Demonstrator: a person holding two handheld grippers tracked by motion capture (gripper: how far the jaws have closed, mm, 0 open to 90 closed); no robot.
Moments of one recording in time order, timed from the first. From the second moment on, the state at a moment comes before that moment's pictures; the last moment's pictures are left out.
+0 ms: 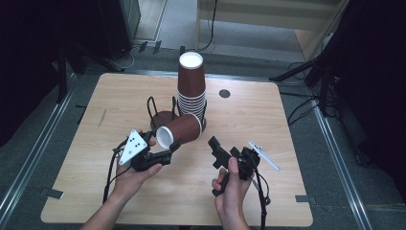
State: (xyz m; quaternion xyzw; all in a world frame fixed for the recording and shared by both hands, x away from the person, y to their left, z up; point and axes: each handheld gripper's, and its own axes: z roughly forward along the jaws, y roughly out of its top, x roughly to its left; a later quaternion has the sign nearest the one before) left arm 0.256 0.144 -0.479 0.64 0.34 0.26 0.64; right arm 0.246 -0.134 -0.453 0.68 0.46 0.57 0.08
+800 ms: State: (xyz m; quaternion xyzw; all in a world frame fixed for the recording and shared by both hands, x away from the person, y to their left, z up) left arm 0.256 0.136 -0.483 0.64 0.33 0.25 0.65; right arm 0.250 -0.112 -0.470 0.74 0.29 0.59 -0.14
